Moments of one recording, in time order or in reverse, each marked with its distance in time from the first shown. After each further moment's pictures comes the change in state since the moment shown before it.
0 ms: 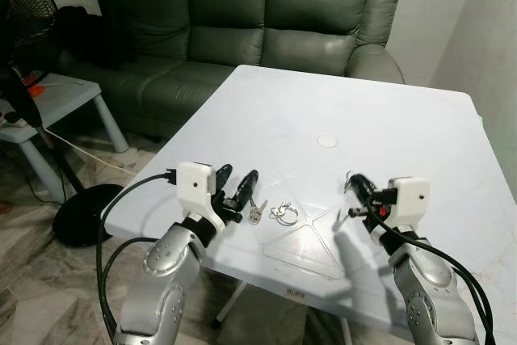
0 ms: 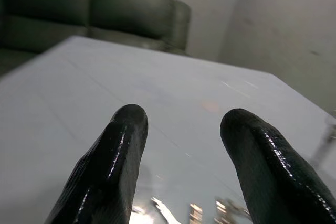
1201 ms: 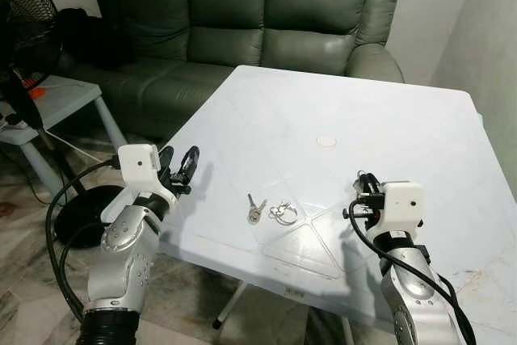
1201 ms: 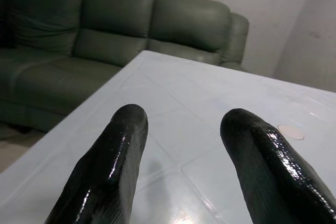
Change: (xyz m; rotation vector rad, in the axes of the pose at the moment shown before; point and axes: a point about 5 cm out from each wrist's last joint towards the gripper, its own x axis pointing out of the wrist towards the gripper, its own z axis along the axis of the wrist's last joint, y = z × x) left arm 0.001 0.067 0.011 0.023 -0.036 0.217; right arm -0.004 0.019 -0.002 -0.191 0.022 -0.135
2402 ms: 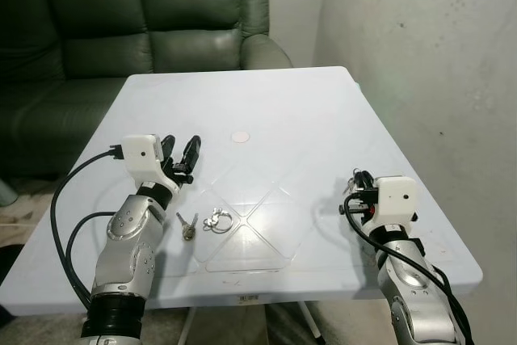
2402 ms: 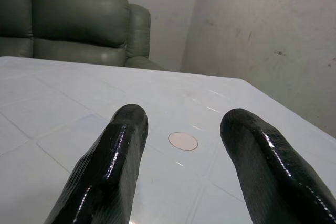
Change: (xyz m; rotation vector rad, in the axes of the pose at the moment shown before) left arm 0.013 -0.004 0.007 0.020 -0.063 -0.019; right arm 0.005 -0.003 -0.008 -0.021 0.037 0.008
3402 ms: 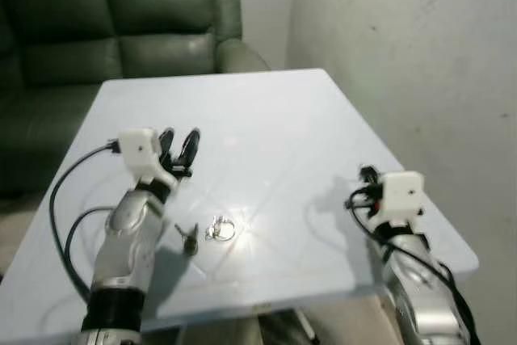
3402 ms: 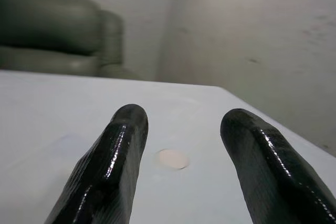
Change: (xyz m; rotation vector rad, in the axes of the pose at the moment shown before) left arm 0.000 0.009 0.005 -0.012 -0.025 0.021; right arm 0.004 0.004 0.004 -0.014 -0.021 0.032
